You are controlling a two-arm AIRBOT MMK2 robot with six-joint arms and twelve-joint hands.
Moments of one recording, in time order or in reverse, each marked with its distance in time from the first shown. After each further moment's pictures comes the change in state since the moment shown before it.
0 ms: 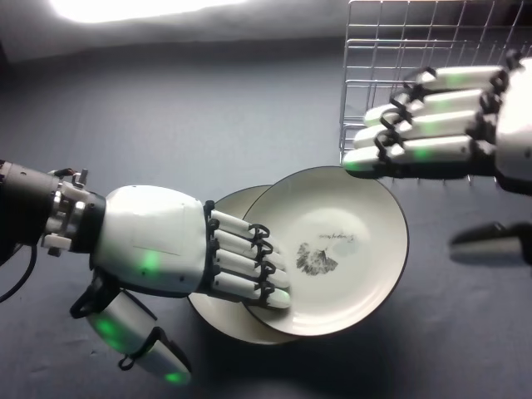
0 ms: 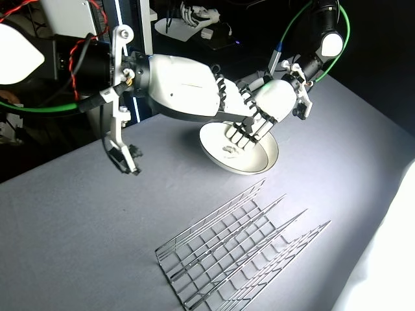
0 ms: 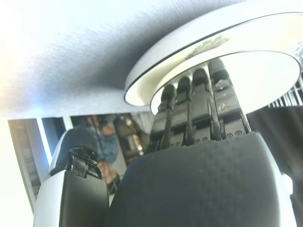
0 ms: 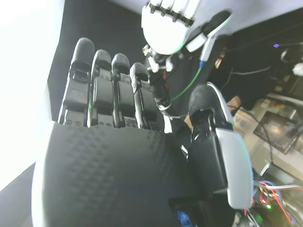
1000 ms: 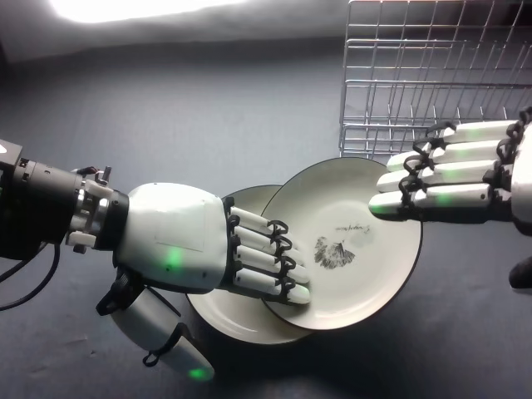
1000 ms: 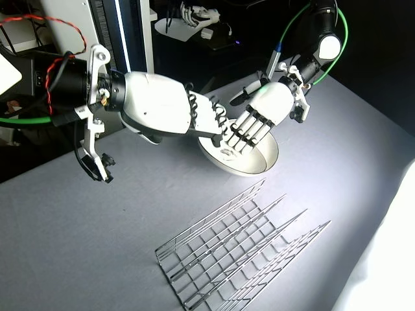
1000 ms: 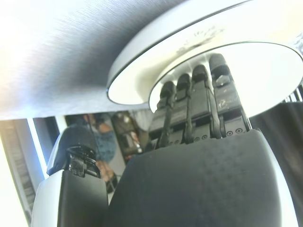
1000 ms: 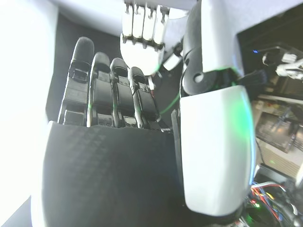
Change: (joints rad) left arm -0.019 -0.030 -0.002 -0.014 0.017 -0.003; right arm -0.121 -0.004 0.017 -0.003 0.015 0.027
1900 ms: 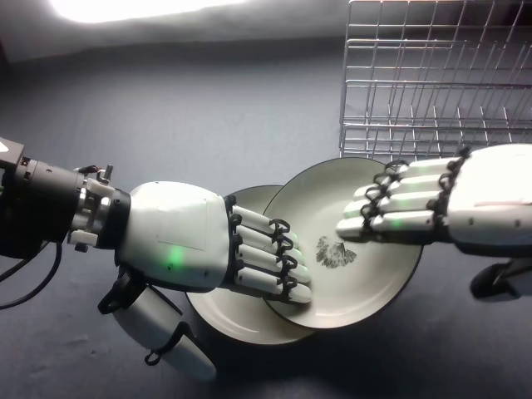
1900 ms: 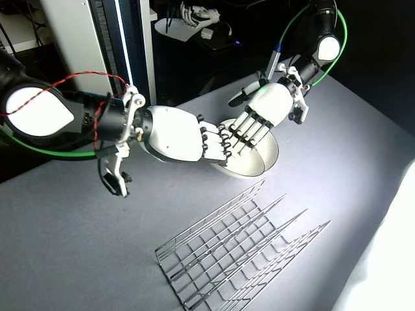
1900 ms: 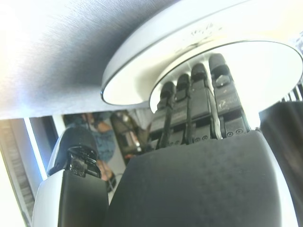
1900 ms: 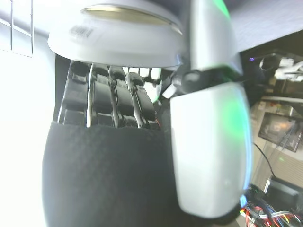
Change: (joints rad) left arm -0.003 -0.006 0.001 -0.004 0.003 -0.001; right arm -0.036 -0.206 0.137 0.007 -0.076 0.023
